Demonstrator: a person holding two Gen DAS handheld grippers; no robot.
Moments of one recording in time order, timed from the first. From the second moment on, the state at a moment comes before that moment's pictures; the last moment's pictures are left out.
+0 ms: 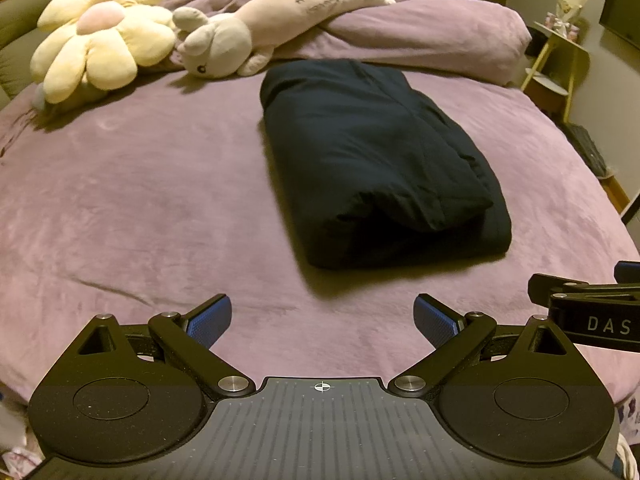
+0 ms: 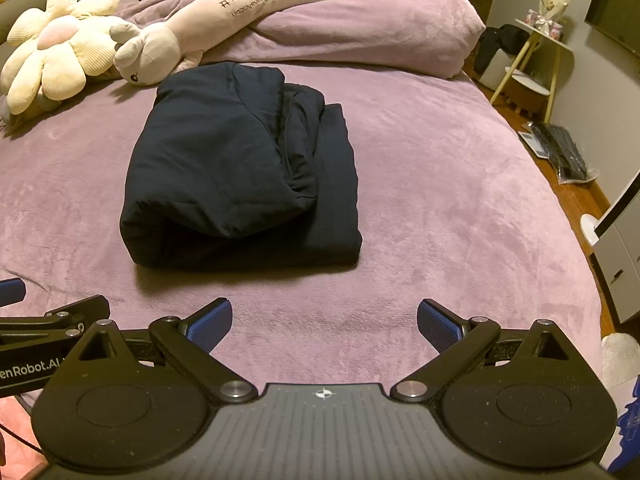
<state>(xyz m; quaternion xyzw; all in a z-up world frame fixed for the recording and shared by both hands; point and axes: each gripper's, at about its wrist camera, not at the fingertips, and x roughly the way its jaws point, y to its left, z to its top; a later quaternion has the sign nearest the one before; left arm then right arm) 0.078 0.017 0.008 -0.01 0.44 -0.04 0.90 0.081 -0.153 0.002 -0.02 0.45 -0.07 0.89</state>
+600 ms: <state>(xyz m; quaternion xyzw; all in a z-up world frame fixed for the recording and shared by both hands) 0.075 0.015 0.009 0.00 0.42 -0.05 0.90 0.080 -0.155 0.000 -0.02 0.45 -0.07 0.89</state>
